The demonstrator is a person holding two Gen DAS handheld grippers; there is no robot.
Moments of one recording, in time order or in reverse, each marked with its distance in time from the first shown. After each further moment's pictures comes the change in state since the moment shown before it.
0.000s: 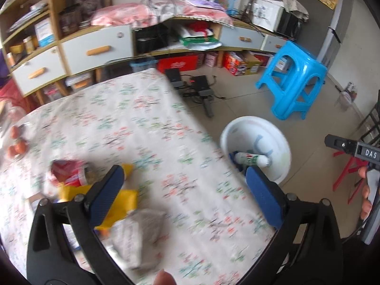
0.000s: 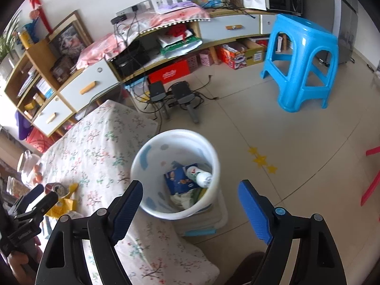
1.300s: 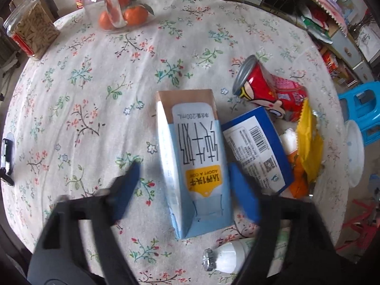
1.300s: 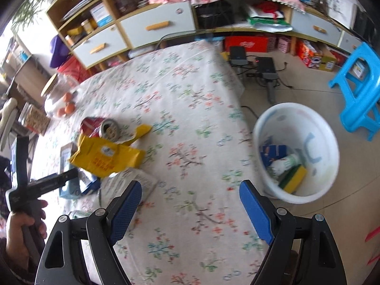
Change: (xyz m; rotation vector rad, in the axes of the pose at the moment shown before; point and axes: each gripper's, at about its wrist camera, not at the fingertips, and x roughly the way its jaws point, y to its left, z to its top) left arm 0.017 0.215 -0.104 -0.445 0.322 0.241; right arm 0.064 0.203 -0.060 -0.325 0.195 0.130
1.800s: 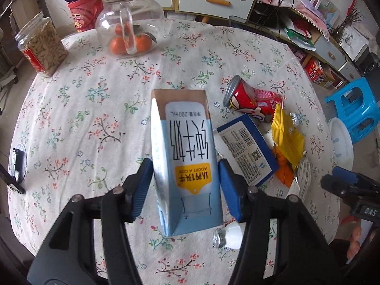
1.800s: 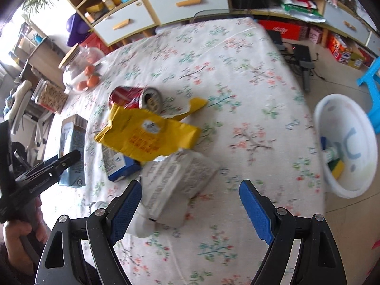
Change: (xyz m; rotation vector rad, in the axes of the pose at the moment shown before) left arm -0.049 0.016 -0.017 0.051 -0.124 -0.037; right arm 0.041 0.066 -0.008 -0.055 0.116 0.117
